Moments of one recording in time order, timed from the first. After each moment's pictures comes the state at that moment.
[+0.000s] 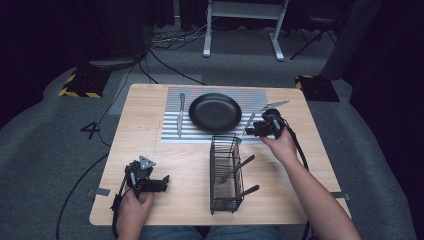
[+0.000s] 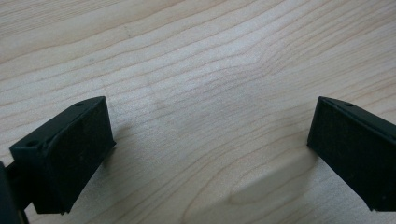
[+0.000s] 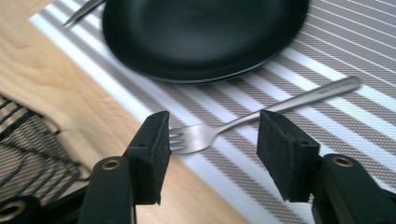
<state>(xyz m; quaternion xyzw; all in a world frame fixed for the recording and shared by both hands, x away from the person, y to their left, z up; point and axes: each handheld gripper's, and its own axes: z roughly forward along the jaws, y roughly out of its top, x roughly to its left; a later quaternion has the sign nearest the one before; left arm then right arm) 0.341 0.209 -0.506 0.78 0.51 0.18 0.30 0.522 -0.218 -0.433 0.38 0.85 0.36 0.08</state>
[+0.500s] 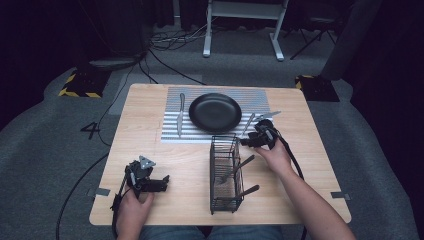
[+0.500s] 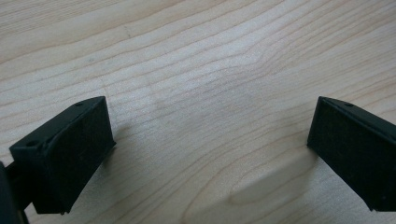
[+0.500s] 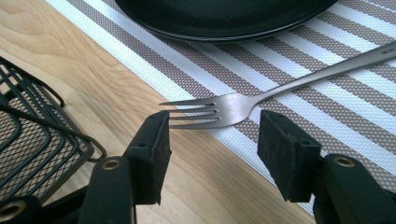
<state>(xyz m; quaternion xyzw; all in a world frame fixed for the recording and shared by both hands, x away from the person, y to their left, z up) 0.341 0.209 -0.506 0.78 0.51 0.18 0.30 0.504 -0.200 -0.461 0.38 0.86 0.33 0.07</state>
